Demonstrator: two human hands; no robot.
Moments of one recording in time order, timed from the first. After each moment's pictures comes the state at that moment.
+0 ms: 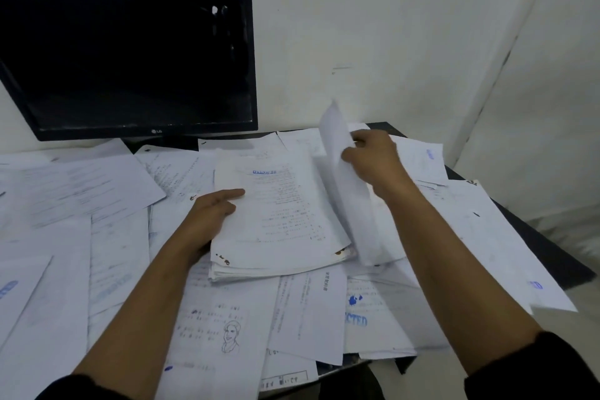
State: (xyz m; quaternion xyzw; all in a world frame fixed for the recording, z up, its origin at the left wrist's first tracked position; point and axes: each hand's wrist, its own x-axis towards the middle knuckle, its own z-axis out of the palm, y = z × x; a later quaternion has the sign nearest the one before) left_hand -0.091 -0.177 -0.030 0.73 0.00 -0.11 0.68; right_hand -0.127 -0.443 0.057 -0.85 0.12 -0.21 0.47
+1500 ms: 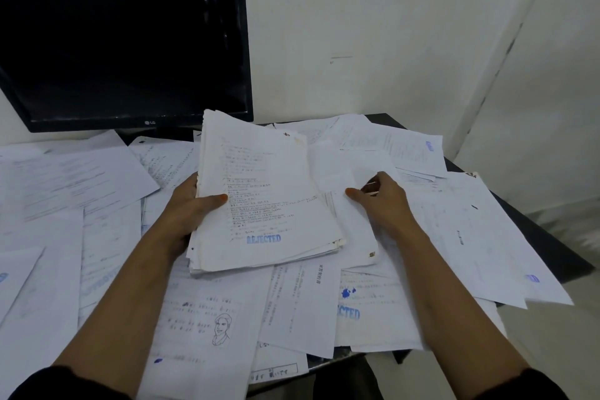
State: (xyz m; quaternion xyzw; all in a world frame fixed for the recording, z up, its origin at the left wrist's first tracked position) left_hand -0.085 -0.160 -0.037 0.71 -0.06 -0.07 0.70; right_hand -0.149 -0.487 -0.036 -0.84 0.19 -0.15 0.48
